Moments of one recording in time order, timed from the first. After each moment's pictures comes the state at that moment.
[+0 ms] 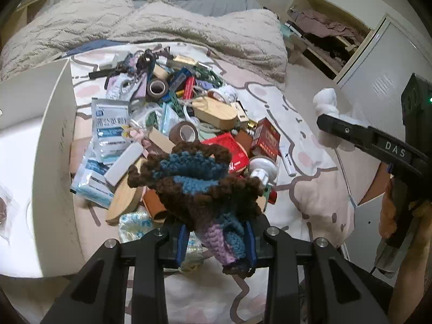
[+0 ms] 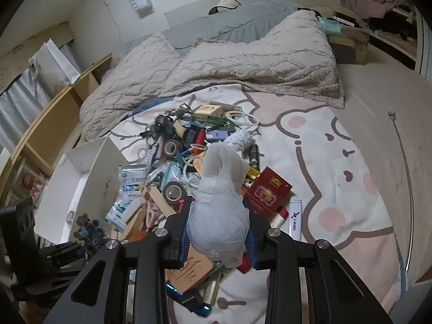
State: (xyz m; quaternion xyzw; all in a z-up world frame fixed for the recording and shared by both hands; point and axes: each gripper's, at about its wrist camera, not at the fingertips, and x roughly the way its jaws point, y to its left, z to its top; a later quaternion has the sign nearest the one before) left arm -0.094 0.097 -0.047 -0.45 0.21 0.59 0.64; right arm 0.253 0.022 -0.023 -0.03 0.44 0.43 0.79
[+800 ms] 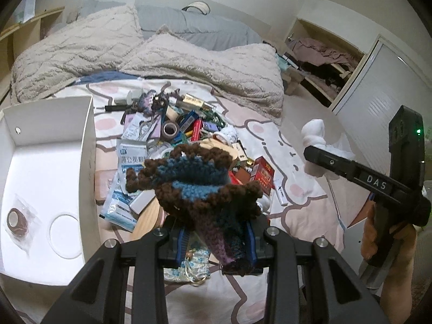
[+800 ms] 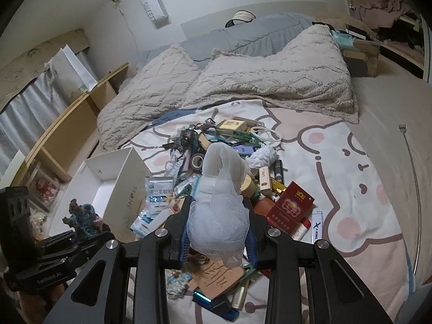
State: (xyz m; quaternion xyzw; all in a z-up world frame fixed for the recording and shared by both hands) left arm -0.121 0.078 0.006 -0.41 0.16 0.62 0.65; right arm 0.230 0.033 0.005 -0.01 0.42 0.46 0.78
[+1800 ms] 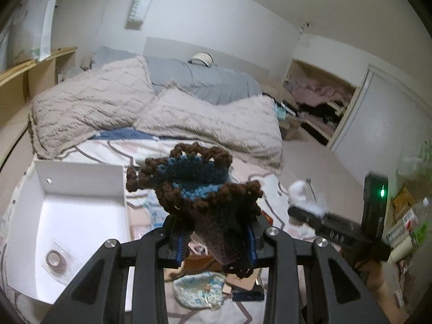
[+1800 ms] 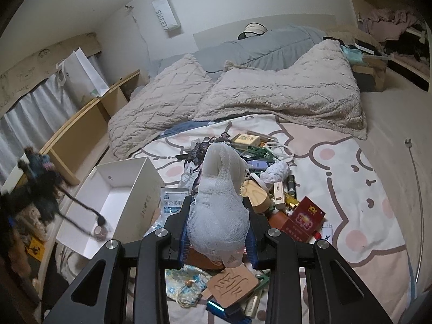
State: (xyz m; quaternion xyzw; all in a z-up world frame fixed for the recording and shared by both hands) left arm -0.171 0.047 0.101 -0.32 0.09 0.67 0.67; right arm 0.218 0.043 0.023 0.00 0.39 0.48 0.79
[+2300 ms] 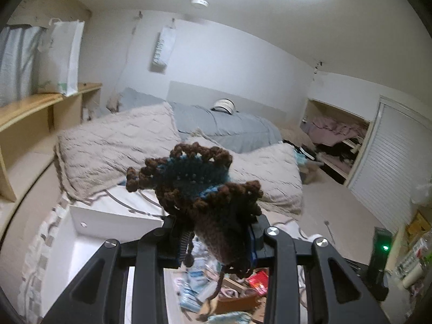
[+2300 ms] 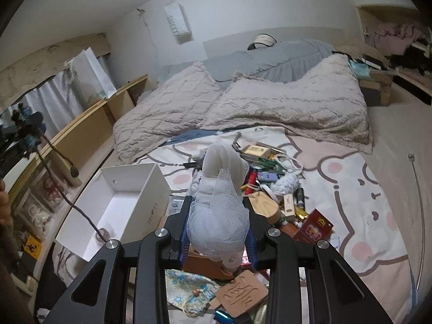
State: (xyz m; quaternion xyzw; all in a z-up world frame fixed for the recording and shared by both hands) left arm -0.232 0.035 0.150 -0.24 0.03 0.73 0.64; right arm 0.197 0.057 0.033 -0.01 0.35 0.49 0.80
